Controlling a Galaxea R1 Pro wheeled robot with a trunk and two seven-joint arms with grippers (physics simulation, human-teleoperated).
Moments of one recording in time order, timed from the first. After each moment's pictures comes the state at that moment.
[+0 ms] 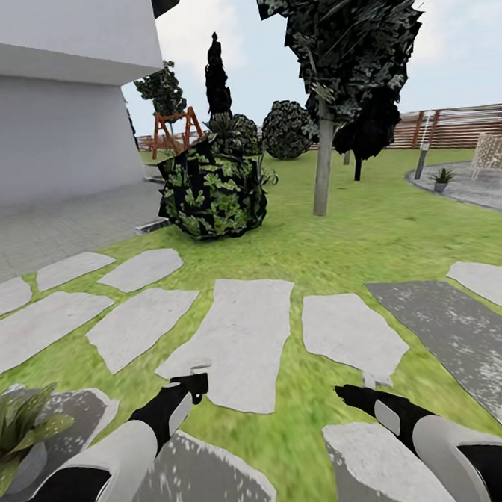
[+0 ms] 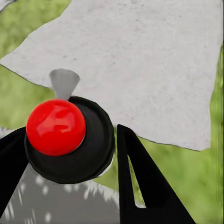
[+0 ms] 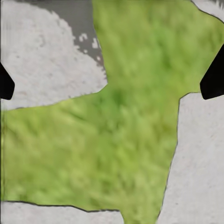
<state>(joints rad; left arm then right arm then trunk) -0.85 -0.07 -0.11 -0.21 0.15 0.11 0.11 -0.83 -0.09 -0.04 -0.03 -0.25 0.04 0.13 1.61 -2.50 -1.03</state>
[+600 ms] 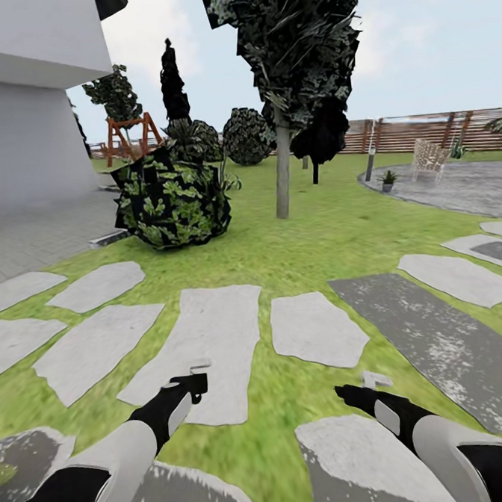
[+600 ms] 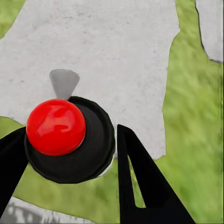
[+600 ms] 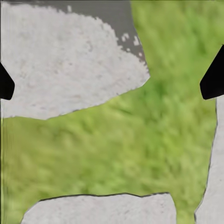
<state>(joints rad) -0.85 -0.07 -0.11 -0.21 0.15 0.11 0.11 -0.83 -0.09 -0.04 -0.03 -0.25 0.04 0.13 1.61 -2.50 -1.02</state>
